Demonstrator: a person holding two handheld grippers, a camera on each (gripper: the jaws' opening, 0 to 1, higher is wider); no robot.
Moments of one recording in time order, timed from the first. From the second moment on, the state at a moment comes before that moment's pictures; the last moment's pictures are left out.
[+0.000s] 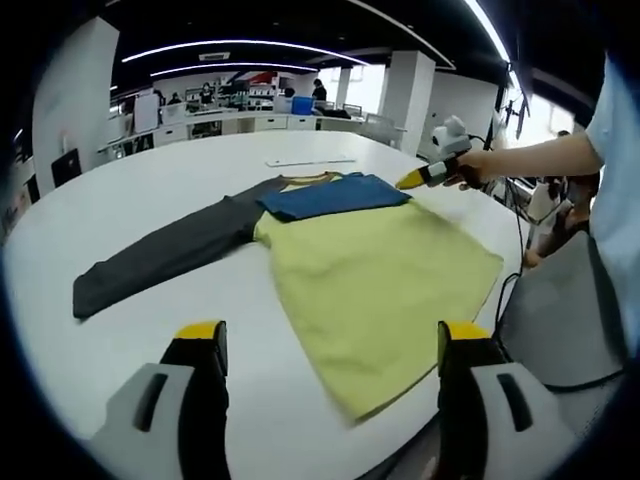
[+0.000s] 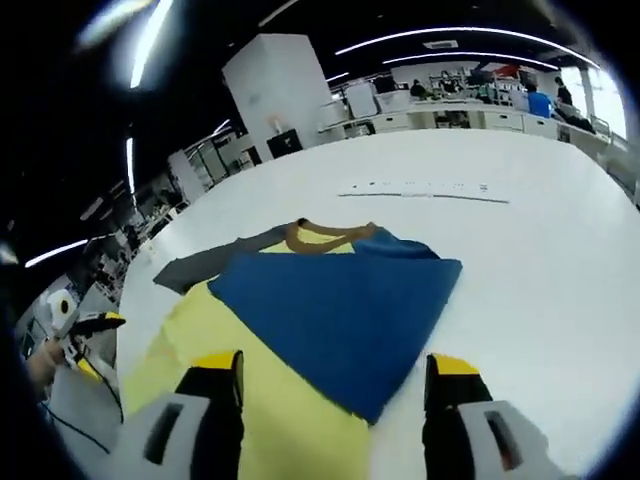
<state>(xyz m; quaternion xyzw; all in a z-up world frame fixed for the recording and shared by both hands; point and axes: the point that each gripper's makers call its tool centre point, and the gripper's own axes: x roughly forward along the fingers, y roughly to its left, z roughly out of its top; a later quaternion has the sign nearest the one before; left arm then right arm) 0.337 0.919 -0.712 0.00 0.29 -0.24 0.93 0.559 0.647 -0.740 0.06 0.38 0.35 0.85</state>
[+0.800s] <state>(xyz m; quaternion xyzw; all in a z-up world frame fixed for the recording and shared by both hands) 0.334 0.918 -0.717 0.00 0.30 -0.24 0.92 0.567 0.618 -0.761 0.19 0.43 0.27 0.84</state>
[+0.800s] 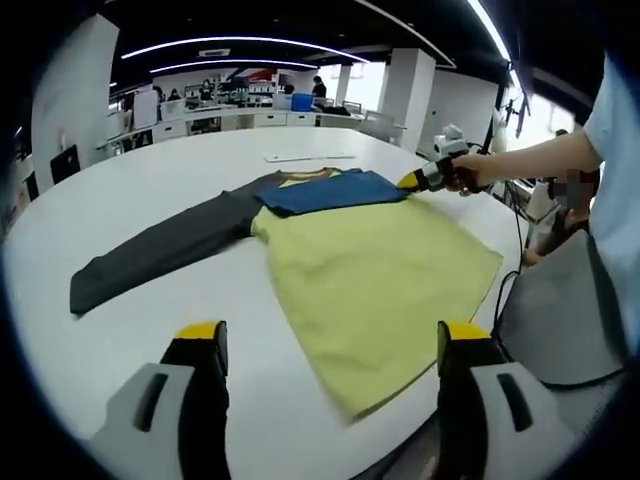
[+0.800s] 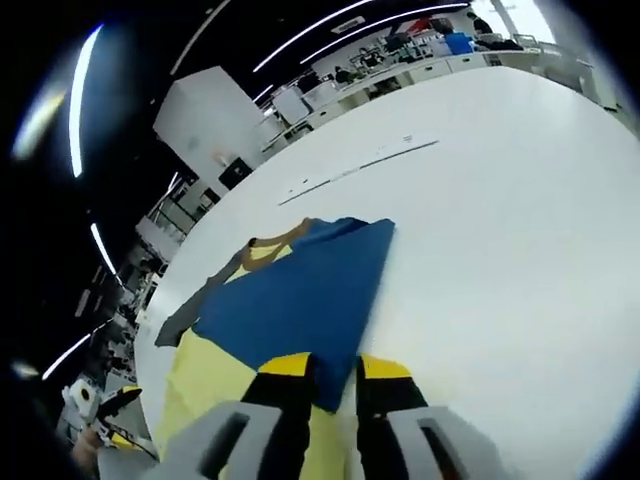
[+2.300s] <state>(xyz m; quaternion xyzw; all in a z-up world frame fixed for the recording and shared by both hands) 0.334 0.921 -0.715 -0.02 0.30 -0.24 0.92 0.571 0.596 -0.739 0.08 0.33 0.31 0.89</state>
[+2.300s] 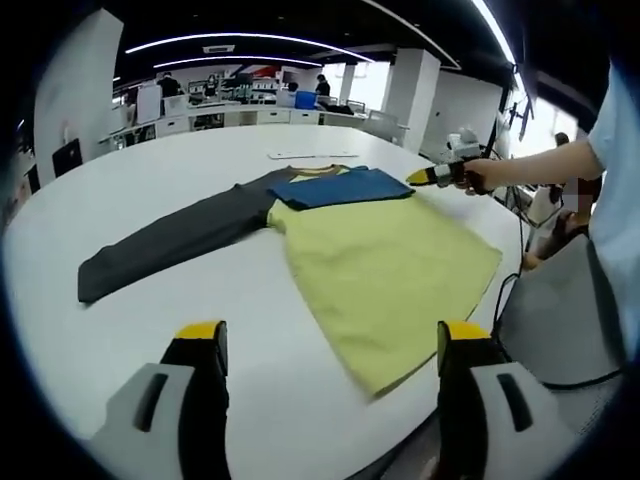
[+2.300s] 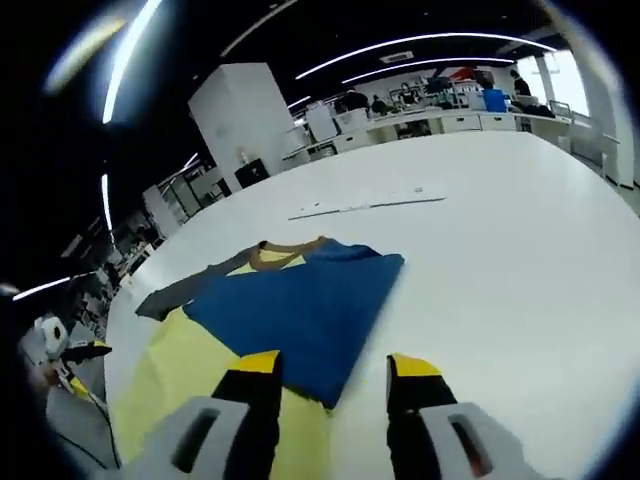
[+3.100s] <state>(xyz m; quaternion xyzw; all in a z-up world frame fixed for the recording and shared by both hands) 0.339 0.920 -0.716 -0.03 0.30 -0.24 0.92 0.548 0.590 -0.733 0.00 0.32 0.37 0.87</state>
